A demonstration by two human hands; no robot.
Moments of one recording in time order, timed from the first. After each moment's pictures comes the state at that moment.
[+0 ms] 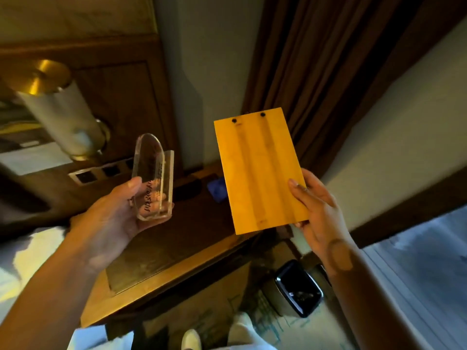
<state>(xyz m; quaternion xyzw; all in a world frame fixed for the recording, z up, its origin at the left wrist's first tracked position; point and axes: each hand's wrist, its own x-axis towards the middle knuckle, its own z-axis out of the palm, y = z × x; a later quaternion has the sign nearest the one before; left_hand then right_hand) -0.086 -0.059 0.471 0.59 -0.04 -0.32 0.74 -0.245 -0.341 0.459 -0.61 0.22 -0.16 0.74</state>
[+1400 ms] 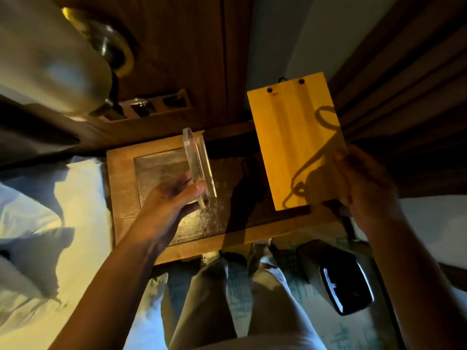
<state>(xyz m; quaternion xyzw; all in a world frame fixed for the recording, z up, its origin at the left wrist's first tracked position) 0.067 -0.076 0.262 0.62 0.17 -0.32 0.70 0.001 -0.385 0.289 -0.68 0.32 -0.01 0.66</state>
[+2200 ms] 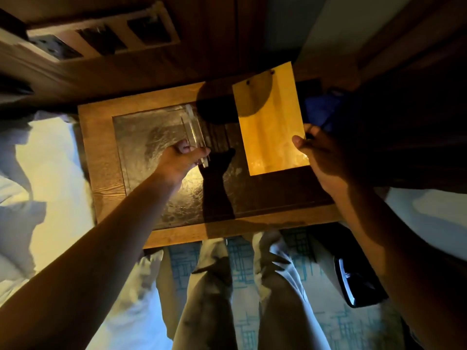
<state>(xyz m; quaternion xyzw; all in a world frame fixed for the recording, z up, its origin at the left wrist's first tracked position) 0.138 -0.088 0.042 0.71 0.28 -0.33 0.55 0.084 -0.383 0.036 -0.67 0.30 0.14 0.66</state>
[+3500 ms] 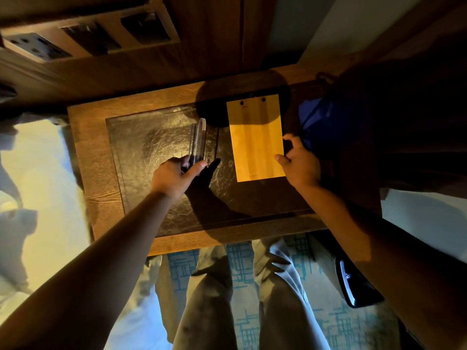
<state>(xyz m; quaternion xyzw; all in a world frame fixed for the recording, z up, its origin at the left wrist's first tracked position) 0.134 -0.049 -0.009 0.92 0.04 -0.31 0.23 0.085 -0.363 -0.070 -0.92 0.22 0.17 0.30</state>
